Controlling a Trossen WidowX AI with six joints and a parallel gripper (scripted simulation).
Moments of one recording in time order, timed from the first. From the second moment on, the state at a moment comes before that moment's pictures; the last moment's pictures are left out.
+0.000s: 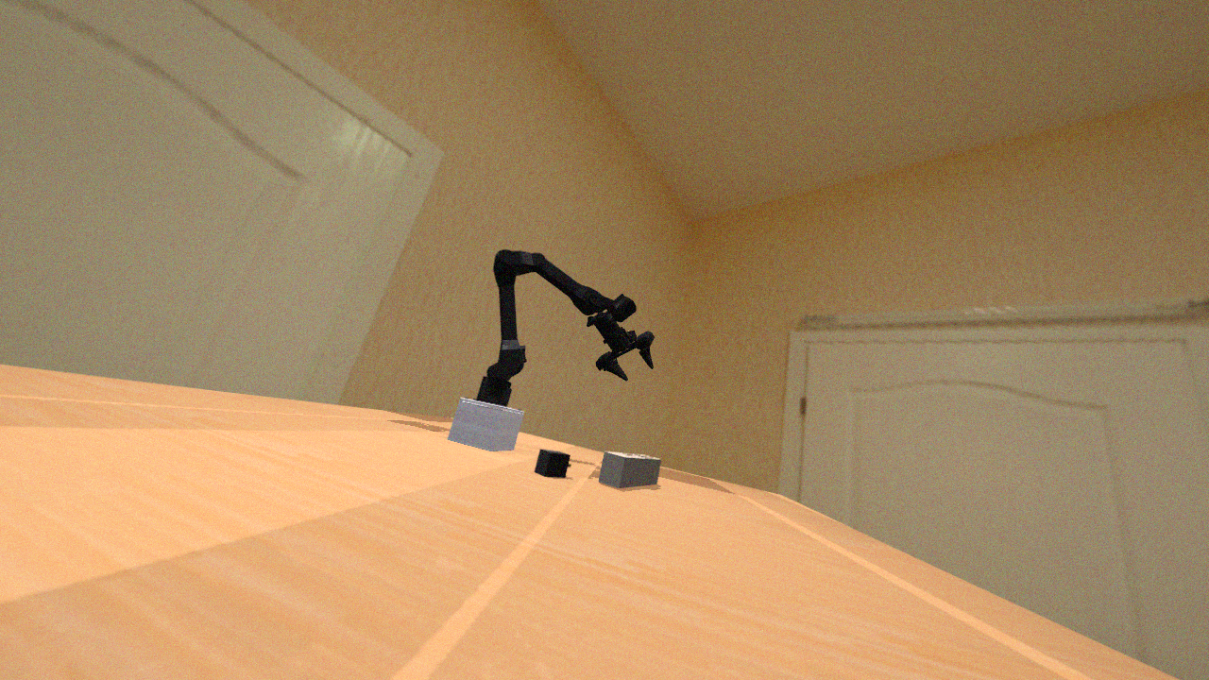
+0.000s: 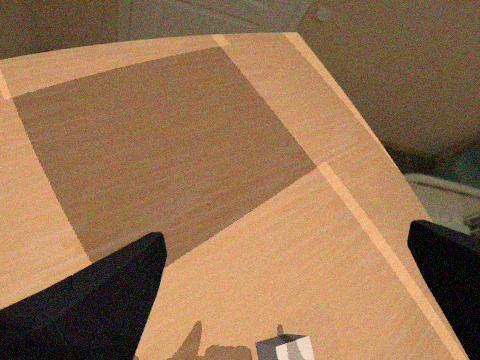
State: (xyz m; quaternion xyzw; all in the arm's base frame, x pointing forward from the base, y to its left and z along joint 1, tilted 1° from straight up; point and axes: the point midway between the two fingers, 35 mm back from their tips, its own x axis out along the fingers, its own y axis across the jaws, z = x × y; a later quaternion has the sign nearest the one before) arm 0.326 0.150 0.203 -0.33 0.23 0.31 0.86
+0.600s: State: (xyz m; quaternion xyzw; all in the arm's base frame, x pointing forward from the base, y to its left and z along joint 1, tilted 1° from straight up) arm 0.347 0.068 0.156 -0.38 0.33 0.25 0.83
